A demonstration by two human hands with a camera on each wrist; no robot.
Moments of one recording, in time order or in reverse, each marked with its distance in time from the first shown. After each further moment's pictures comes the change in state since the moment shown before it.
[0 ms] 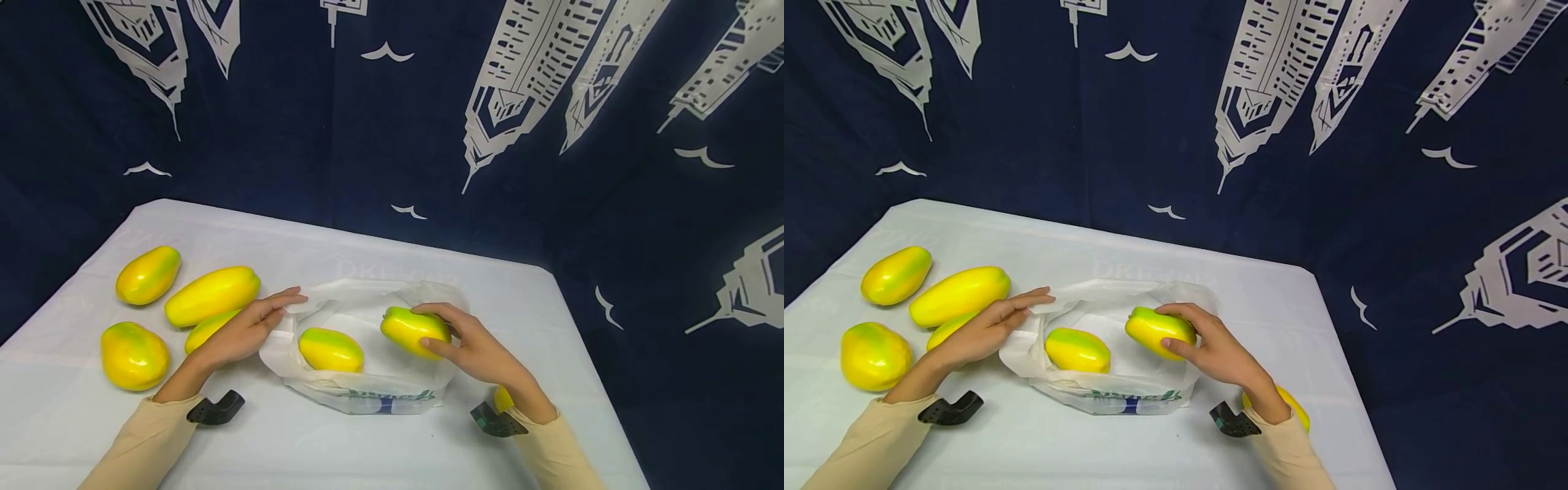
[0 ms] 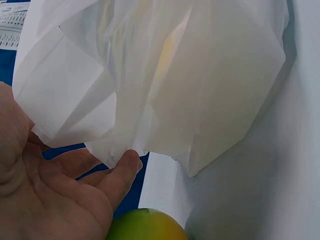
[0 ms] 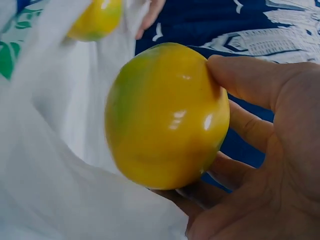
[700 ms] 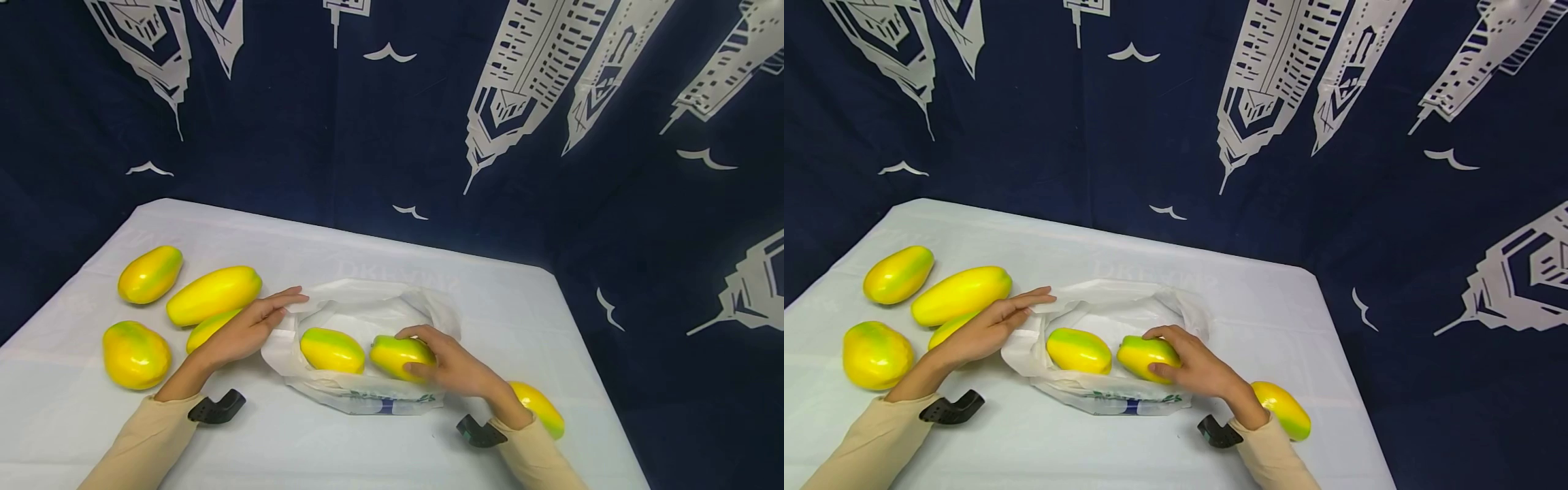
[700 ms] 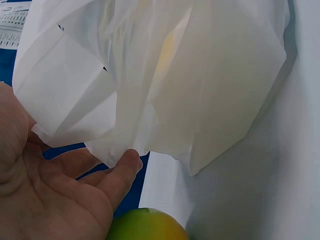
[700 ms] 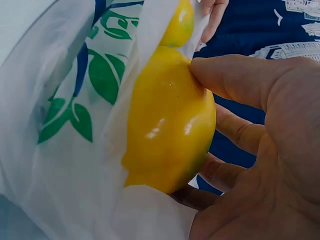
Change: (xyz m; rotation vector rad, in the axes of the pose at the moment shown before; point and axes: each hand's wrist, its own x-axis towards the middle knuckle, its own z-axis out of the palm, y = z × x) left_hand 0.001 -0.001 0.000 0.000 0.000 -0.019; right_hand 0.002 0.023 0.036 -0.064 -0.122 -0.028
